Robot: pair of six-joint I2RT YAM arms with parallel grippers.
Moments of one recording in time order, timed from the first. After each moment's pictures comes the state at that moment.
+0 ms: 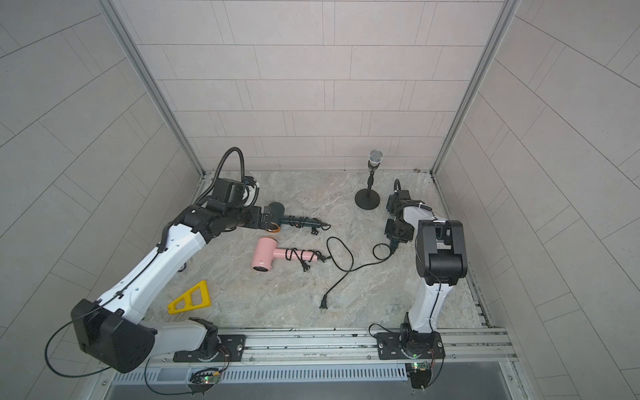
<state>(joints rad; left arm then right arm) -0.36 1.31 1.26 -0.78 0.04 -0.18 -0.09 1.87 1.23 -0.76 0.03 0.29</state>
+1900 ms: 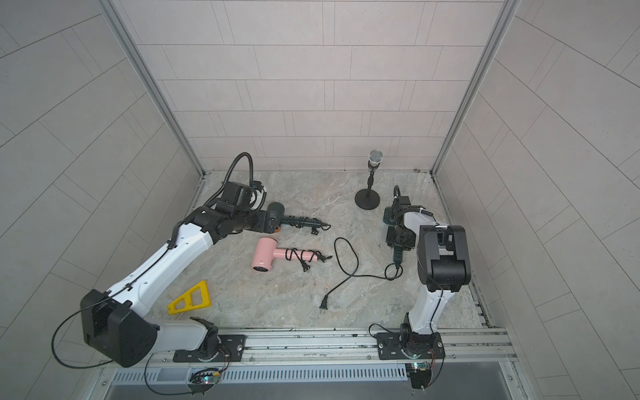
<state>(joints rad) -0.40 1.34 1.22 -0.75 0.05 -0.18 -0.08 1.80 1.13 -0.78 0.06 0.26</state>
